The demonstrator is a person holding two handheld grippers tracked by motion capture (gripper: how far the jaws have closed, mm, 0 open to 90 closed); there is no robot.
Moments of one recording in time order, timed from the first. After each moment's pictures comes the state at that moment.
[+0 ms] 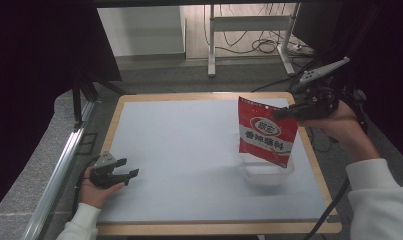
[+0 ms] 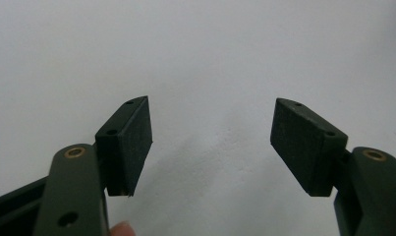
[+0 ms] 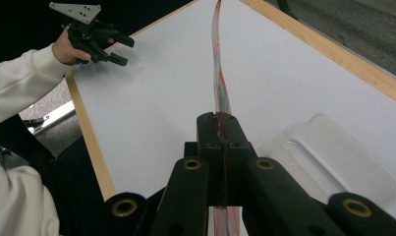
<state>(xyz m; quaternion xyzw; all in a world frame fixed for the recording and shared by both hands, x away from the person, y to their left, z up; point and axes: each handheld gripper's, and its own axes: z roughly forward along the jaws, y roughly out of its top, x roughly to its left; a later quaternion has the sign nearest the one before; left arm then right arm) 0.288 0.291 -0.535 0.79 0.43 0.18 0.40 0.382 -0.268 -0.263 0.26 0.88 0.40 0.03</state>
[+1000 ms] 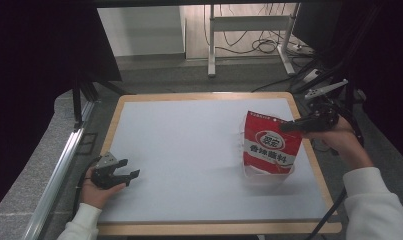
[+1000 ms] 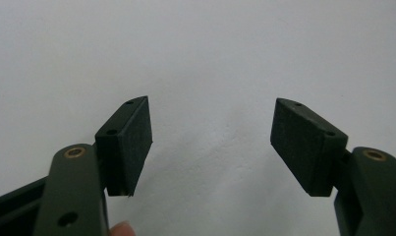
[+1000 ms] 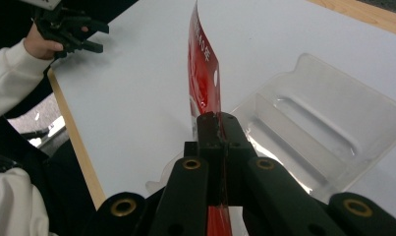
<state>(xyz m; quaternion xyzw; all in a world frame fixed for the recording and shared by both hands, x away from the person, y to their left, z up) 0.289 0.289 -0.538 0.79 0.43 0.18 0.40 0.402 -0.308 -0.329 0.32 0.86 0.39 -0.01</state>
